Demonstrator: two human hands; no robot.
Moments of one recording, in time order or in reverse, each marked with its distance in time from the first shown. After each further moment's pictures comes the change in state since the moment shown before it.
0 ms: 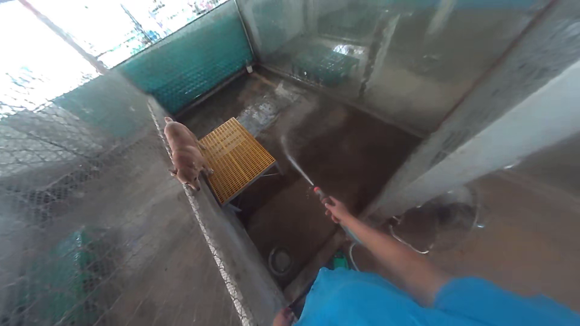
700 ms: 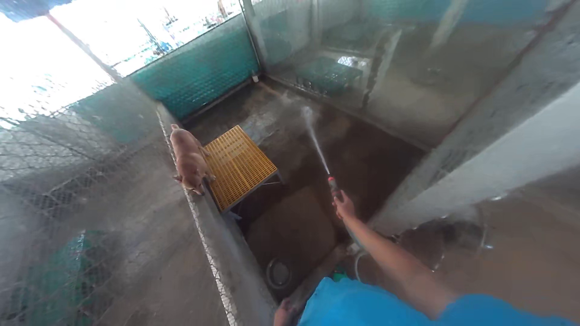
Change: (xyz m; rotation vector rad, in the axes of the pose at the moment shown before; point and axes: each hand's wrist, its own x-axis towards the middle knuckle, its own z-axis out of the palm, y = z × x) left_hand 0.040 0.045 0.001 -0.167 0.089 0.114; right_hand 0.017 -0.036 -0.034 0.074 0.277 -0.150
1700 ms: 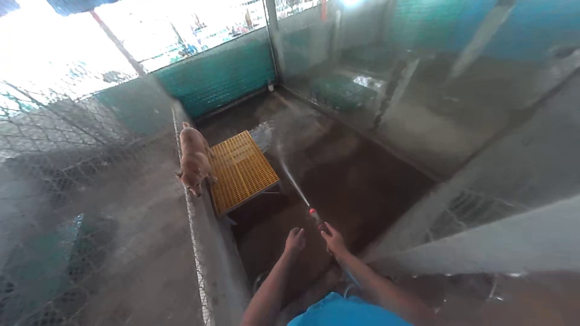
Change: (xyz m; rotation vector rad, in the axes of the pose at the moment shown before) left_hand 0.049 0.305 -0.048 -0.663 0.056 0.202; right_hand -0.019 0.009 0.006 -0.156 -0.273 -0.023
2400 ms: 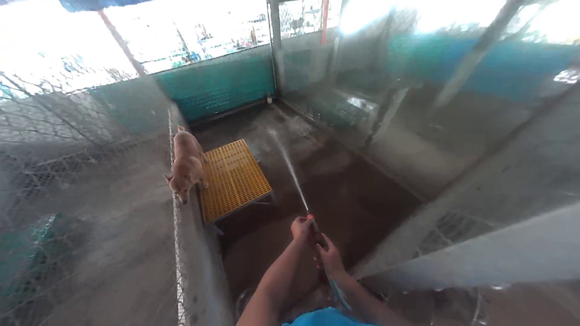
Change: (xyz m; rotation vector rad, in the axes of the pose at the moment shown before) left_hand 0.038 0.074 0.063 0.220 0.130 0.169; right_hand -0.039 -0.022 -0.005 0.175 0.085 -0.086
